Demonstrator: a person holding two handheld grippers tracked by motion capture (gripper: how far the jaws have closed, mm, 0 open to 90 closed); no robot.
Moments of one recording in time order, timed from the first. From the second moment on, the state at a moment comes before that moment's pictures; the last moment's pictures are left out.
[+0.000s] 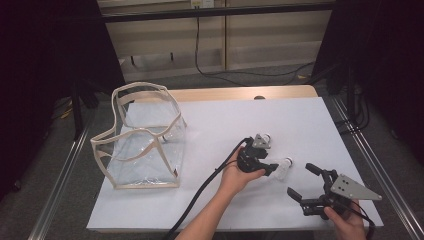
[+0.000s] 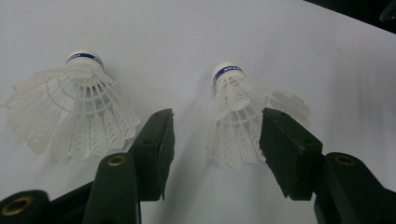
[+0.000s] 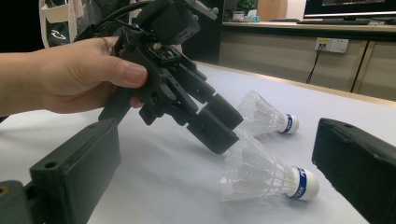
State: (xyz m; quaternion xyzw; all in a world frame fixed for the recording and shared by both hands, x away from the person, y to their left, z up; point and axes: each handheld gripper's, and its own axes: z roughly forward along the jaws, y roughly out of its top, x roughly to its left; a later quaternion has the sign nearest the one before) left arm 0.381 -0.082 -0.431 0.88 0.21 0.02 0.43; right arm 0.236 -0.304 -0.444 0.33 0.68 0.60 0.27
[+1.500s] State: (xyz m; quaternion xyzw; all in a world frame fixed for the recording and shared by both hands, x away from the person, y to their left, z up) left arm 0.385 -0.102 -0.451 0.87 0.21 0.01 0.45; right arm 0.235 -0.304 -0.444 0.34 0.68 0.60 0.27
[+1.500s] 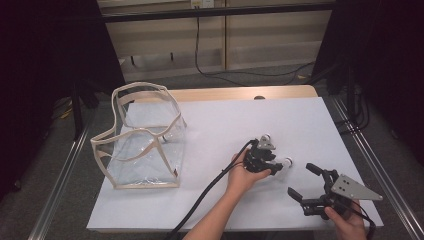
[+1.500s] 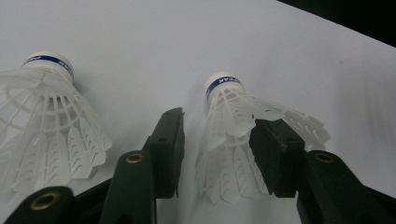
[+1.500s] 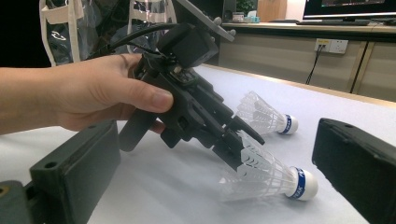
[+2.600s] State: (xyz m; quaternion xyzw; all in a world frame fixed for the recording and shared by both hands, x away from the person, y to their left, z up) left arm 0.389 -0.100 -0.452 0.86 0.23 -0.03 0.44; right arm 0.235 -0.306 -0.443 0.34 0.68 0.60 0.27
